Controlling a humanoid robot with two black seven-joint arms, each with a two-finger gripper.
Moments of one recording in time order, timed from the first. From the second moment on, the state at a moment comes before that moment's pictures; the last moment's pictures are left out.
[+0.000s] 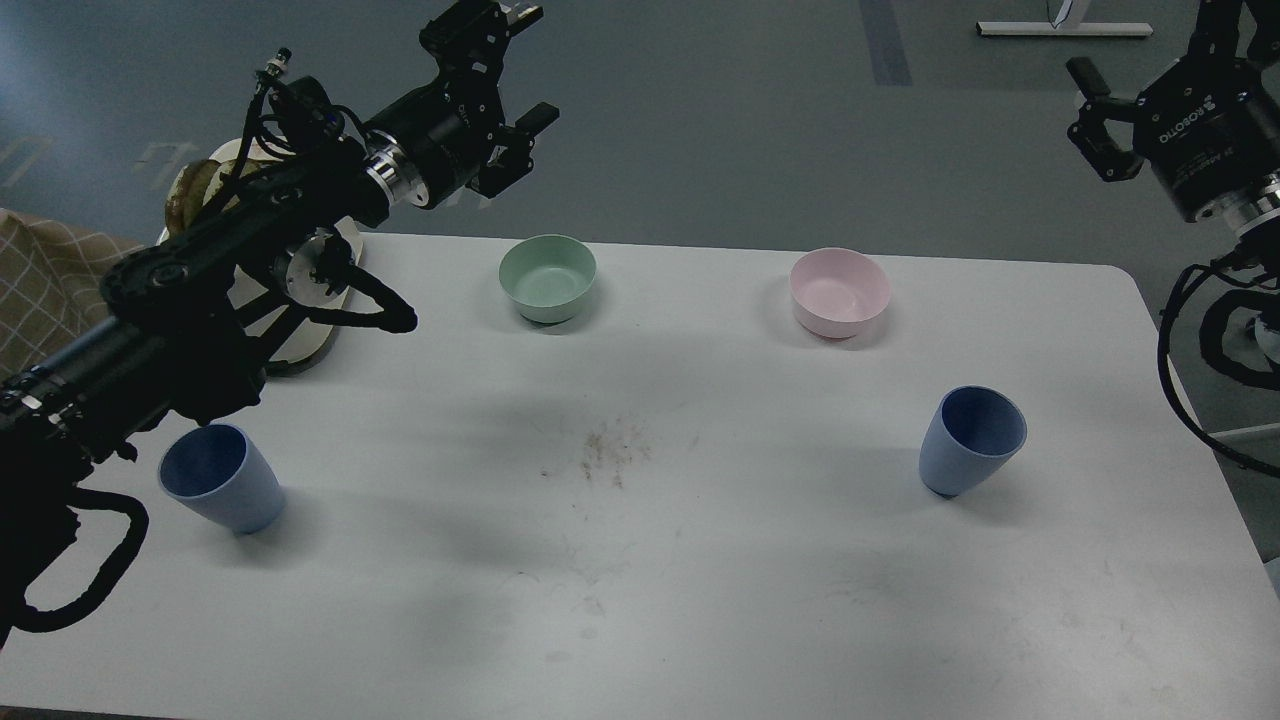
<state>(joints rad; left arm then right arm) -0.95 0.38 -0.63 -0.91 0.41 -0.26 -0.19 0.81 -0.51 0.92 0.76 -0.38 0.49 0.37</state>
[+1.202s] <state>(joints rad) -0.87 0.34 -0.78 -0.87 0.34 -0.33 -0.22 0.80 -0.51 0.93 0.75 -0.38 0.49 0.37</state>
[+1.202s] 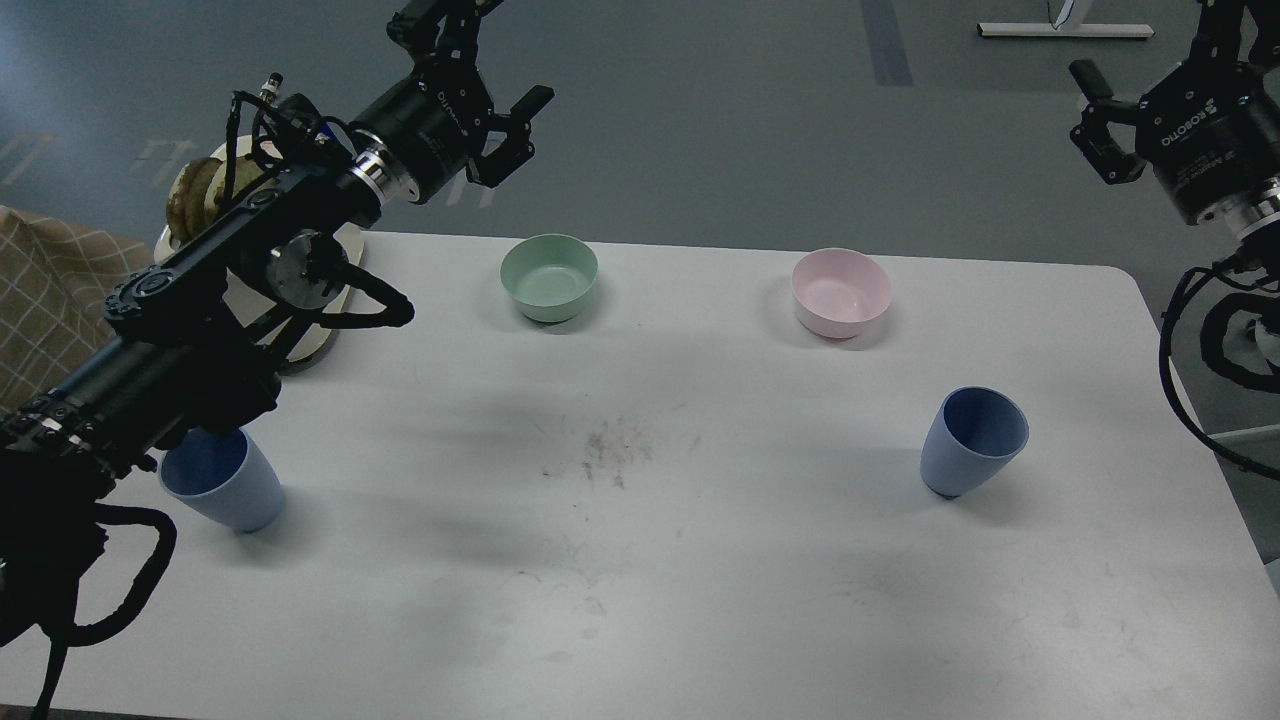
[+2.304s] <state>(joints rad) -0.83 0.34 -0.78 -0.92 0.35 -0.40 -0.24 0.77 -0.52 0.94 0.75 -0.36 0.49 0.36</state>
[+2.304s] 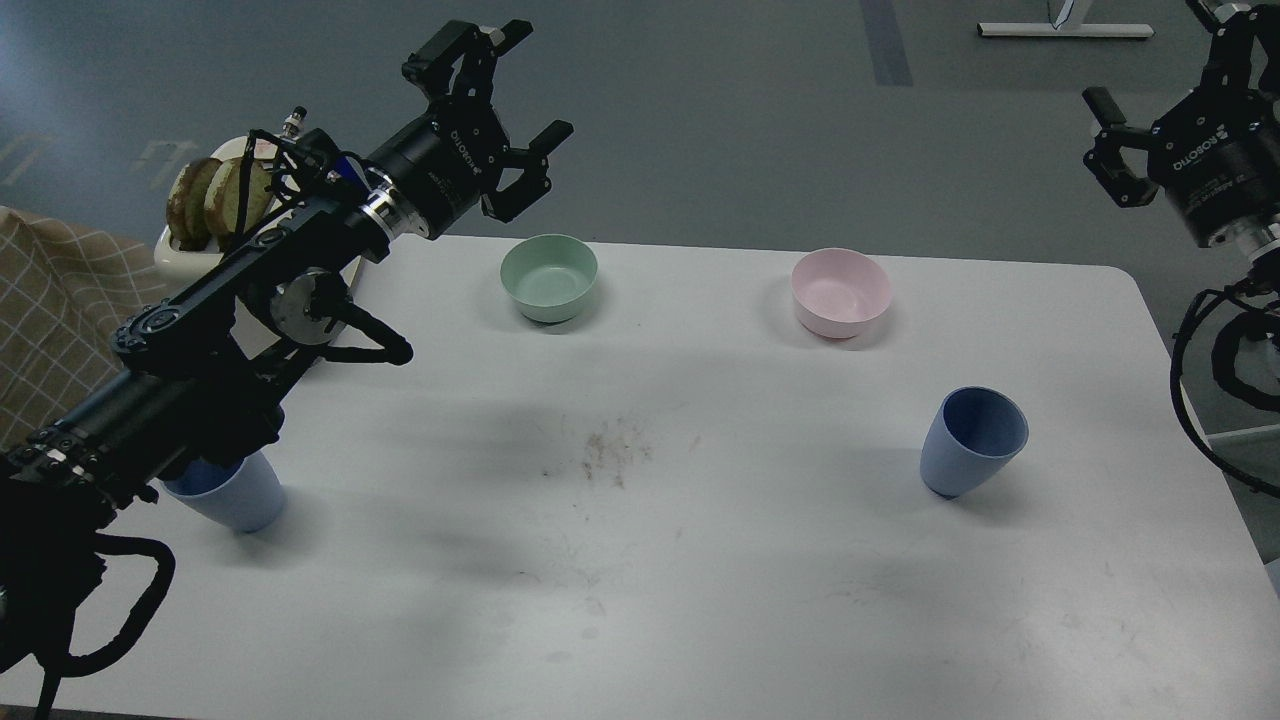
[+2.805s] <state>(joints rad) -0.83 0.34 -0.78 -0.94 0.38 -0.40 -0.24 0.76 -0.52 0.94 0.75 -0.35 0.49 0.36</state>
